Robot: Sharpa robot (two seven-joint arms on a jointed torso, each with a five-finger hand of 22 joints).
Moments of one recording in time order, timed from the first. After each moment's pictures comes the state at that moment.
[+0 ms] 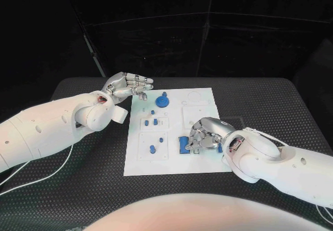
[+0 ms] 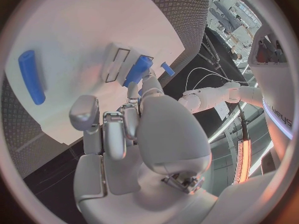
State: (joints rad) left arm 1.07 -0.82 0.06 1.37 -0.24 -0.14 0.30; left_hand 1.45 -0.15 0.40 0.10 0.12 1.01 0.19 0.09 0.07 1.12 0.11 0.17 0.08 1.21 0.03 0.86 0.47 0.17 1.11 0.13 0.54 0.88; right arm 0.82 -0.89 0.11 1.84 -1.56 -0.35 -0.43; right_hand 1.42 -0.02 -0.18 0.15 0.14 1.00 0.04 0.59 0.36 1.43 -0.03 1.31 1.33 1.47 -0.09 1.52 1.31 0.12 1.30 0.03 1.27 1.03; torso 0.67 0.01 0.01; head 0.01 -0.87
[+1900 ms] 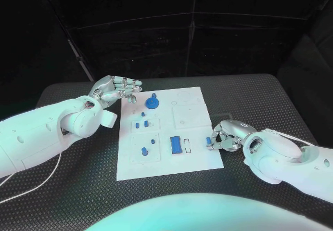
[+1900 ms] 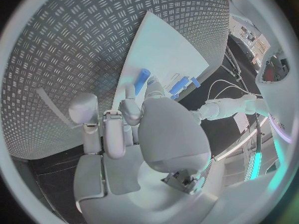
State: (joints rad) left arm 1.07 -0.83 0.06 1.38 -0.24 -0.14 0.30; left_hand 1.45 -0.15 0.40 0.10 0.12 1.00 0.19 0.09 0.07 1.11 0.12 0.18 0.08 1.21 0.03 0.86 0.46 0.17 1.11 0.13 0.54 0.88; right arm 0.78 -1.11 0.11 1.89 -1.64 -0.31 -0.53; right_hand 1.34 -0.03 -0.26 0.28 0.25 0.99 0.07 0.46 0.30 1.36 0.00 1.14 1.17 1.47 -0.06 1.50 1.31 0.12 1.27 0.05 1.23 0.98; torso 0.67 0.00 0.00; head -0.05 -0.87
